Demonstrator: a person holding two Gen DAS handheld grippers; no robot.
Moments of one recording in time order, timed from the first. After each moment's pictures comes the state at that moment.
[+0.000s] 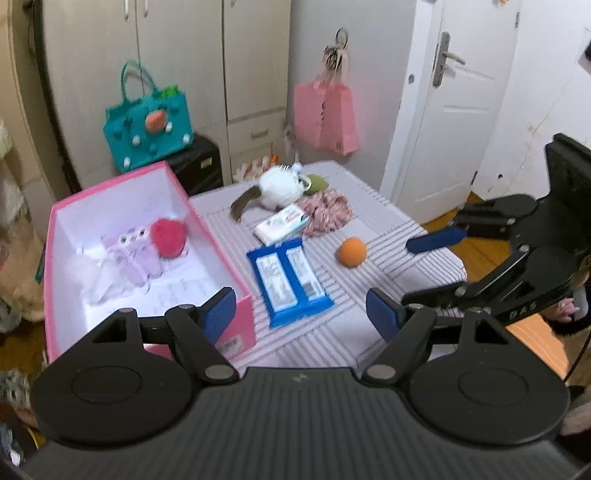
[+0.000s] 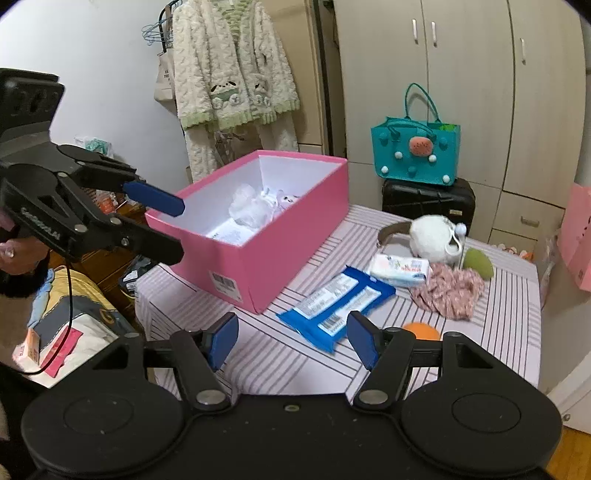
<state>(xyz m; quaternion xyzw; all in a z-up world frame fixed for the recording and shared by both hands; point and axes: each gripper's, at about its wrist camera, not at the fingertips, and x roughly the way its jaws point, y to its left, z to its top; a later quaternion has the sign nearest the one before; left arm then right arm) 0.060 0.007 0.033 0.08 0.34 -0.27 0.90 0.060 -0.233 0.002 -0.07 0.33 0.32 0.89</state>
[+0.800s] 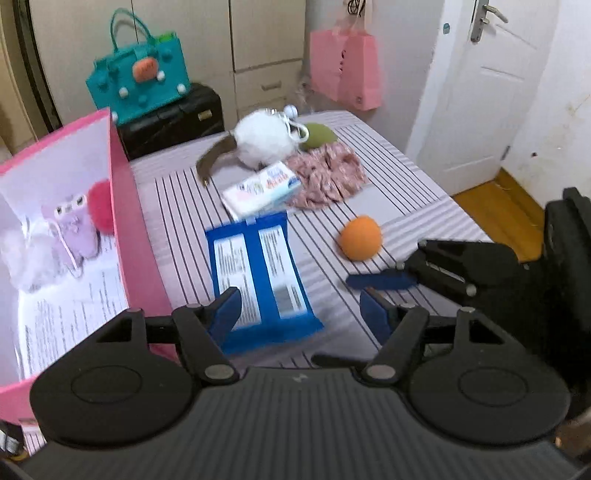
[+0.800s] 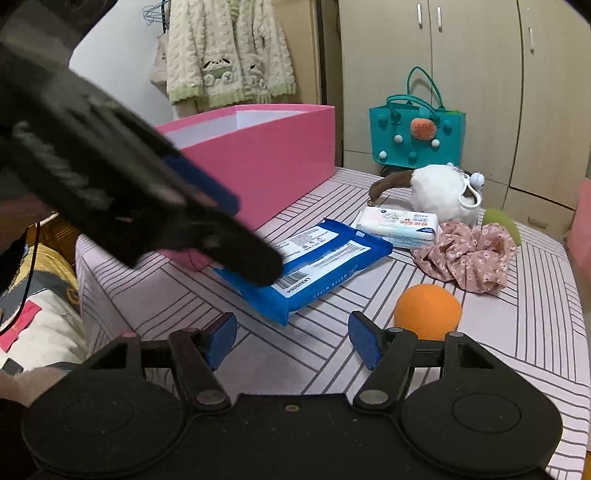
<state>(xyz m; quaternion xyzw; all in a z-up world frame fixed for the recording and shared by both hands) 0.133 -0.085 -0.044 0.09 0.41 -0.22 0.88 0.108 -0.228 -0.108 -0.09 0.31 0.32 0.89</state>
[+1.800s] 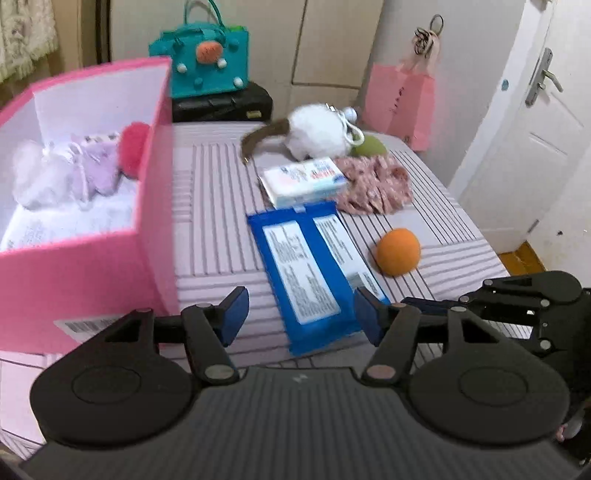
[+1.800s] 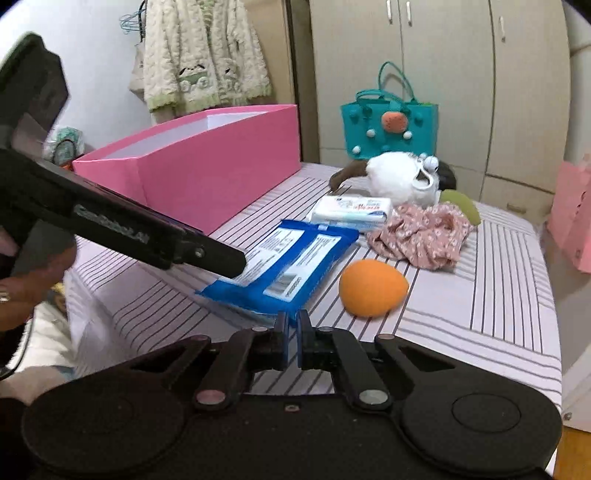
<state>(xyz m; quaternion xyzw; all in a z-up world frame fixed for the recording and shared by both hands) 0.129 -0.064 -0.090 -0.04 0.40 -0.15 0.90 0.106 -0.269 -0.104 -0.07 0.32 0.30 0.90</state>
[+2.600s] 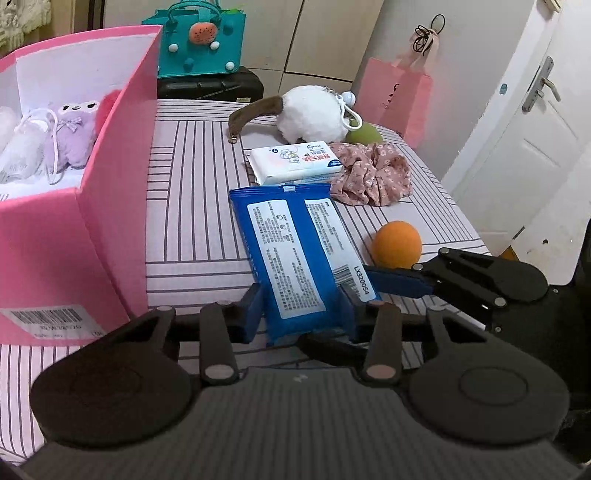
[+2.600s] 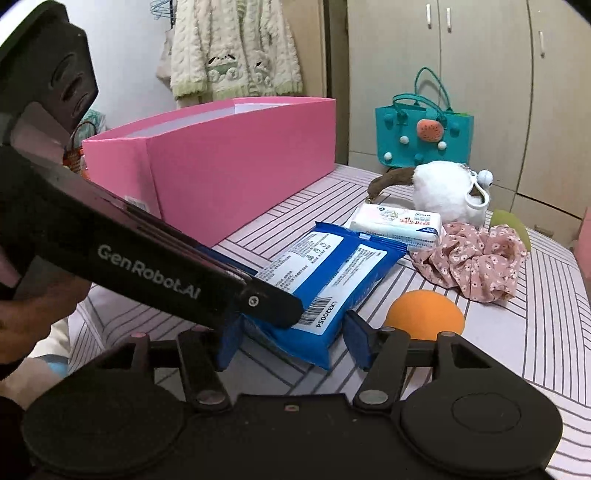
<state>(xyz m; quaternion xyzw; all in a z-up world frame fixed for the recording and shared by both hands) 0.140 -0.064 -0.113 -0.07 0.40 -0.17 0.90 0.123 -0.228 -0.122 -0.10 0.30 0.33 0.89</state>
